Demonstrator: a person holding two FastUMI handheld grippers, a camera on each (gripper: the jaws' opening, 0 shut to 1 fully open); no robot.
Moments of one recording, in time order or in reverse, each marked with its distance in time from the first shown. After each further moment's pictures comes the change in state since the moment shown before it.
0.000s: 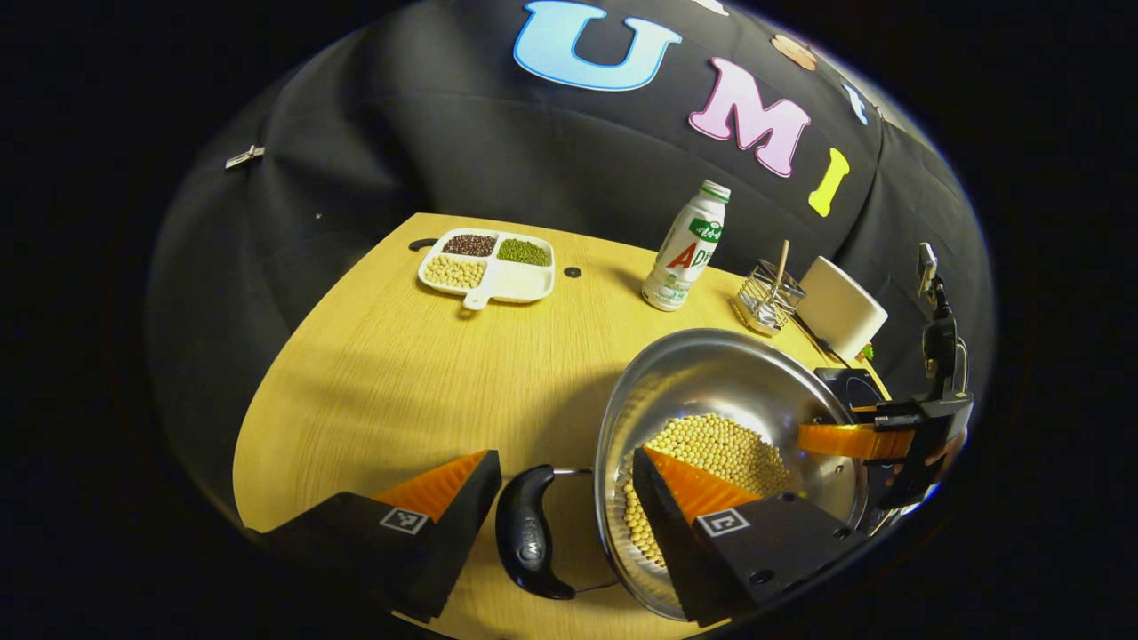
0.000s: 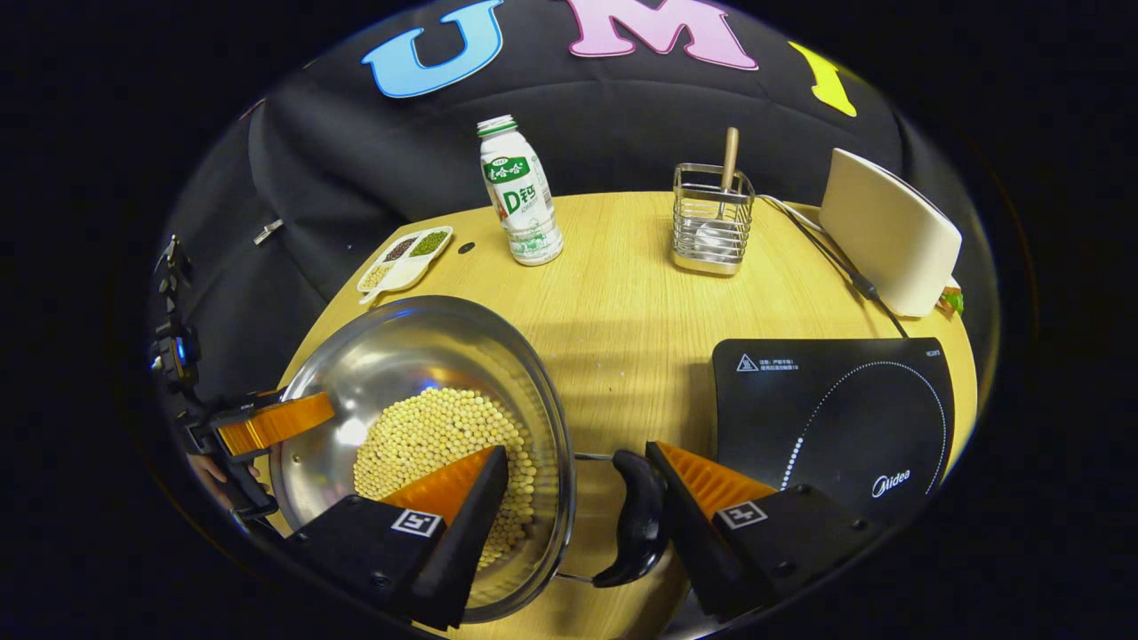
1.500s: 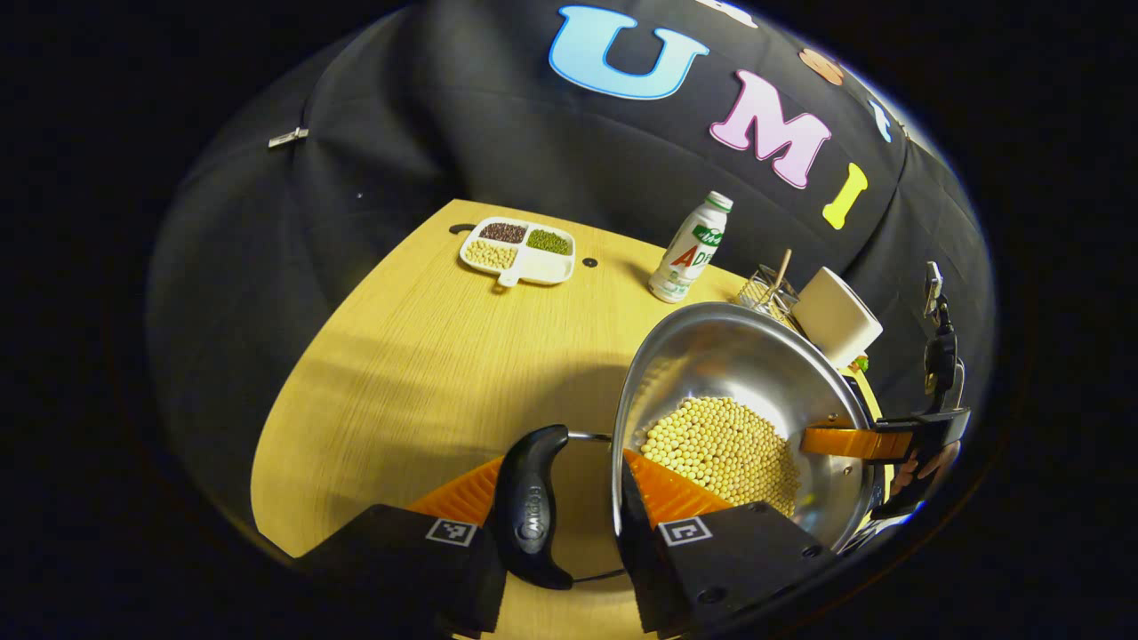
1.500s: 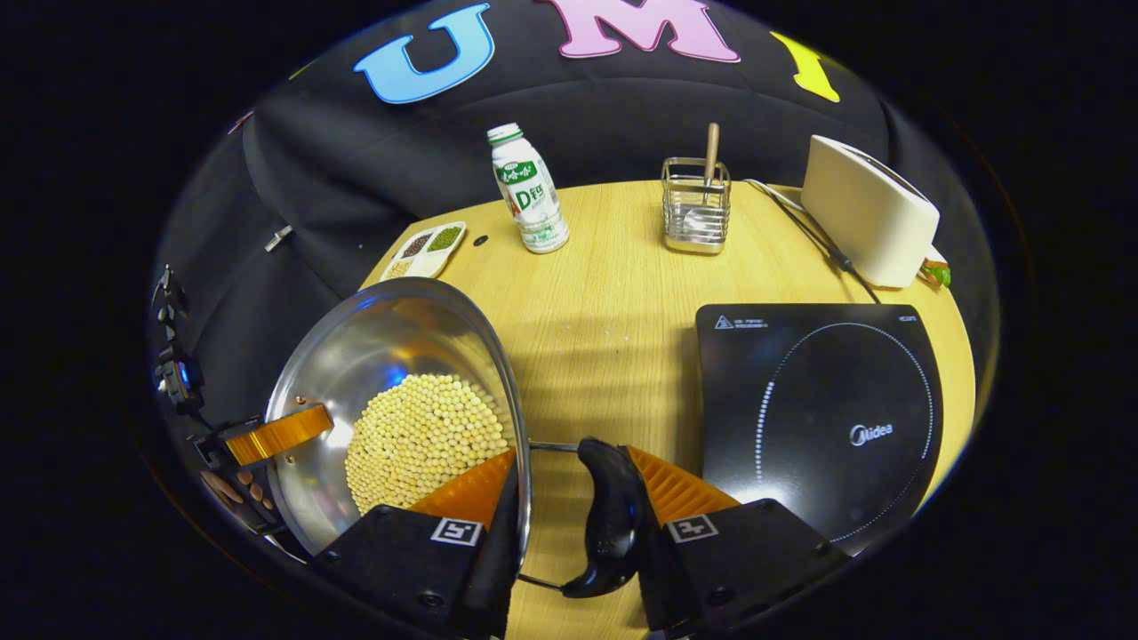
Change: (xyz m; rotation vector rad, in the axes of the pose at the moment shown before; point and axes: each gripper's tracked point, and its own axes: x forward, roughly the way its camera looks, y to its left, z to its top) left arm -0.079 -0.017 -0.010 -0.074 0.021 0.055; right arm -0.075 0.009 -0.010 0.064 0.041 0.041
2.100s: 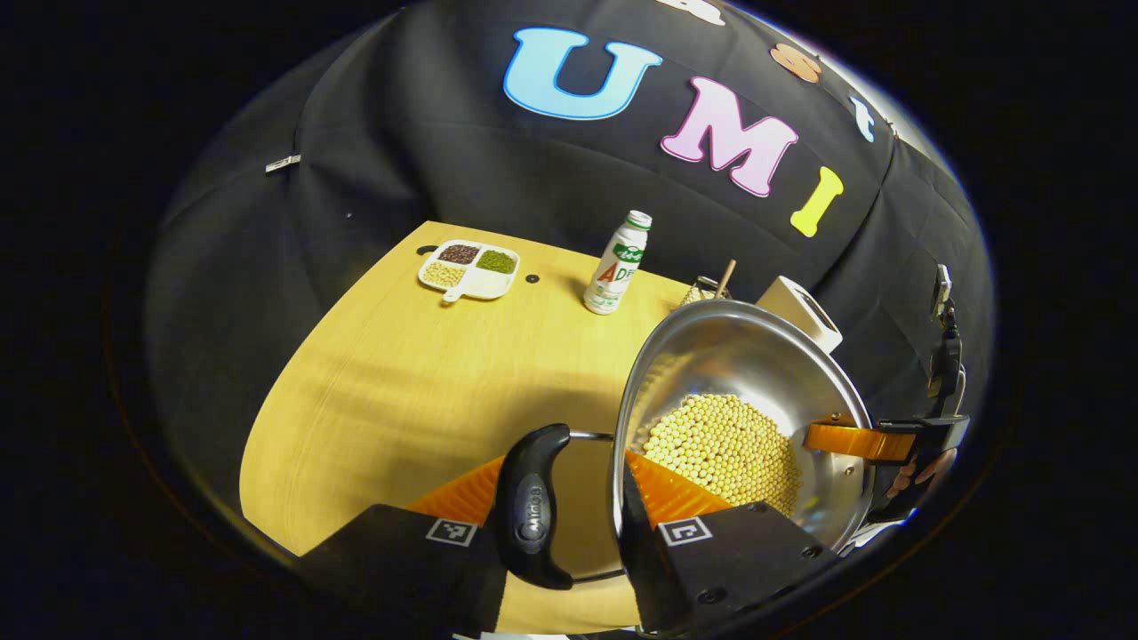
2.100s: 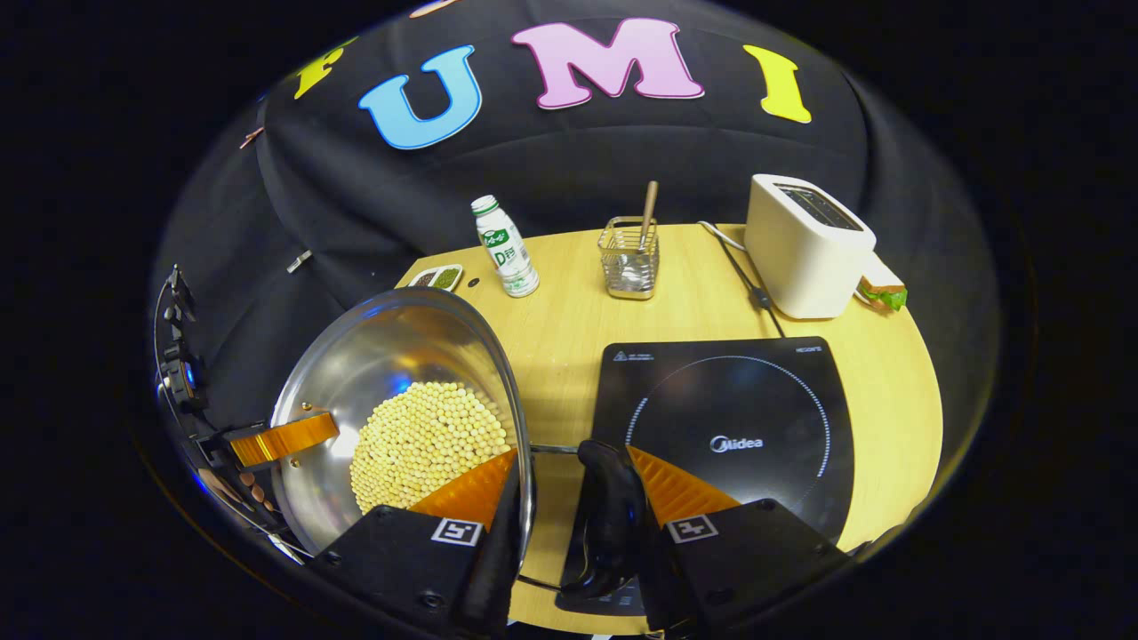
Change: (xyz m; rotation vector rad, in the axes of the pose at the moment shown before) left arm -0.045 -0.113 0.006 -0.002 -0.028 -0.017; right arm -0.097 -0.076 0.030 -0.005 -0.091 0.004
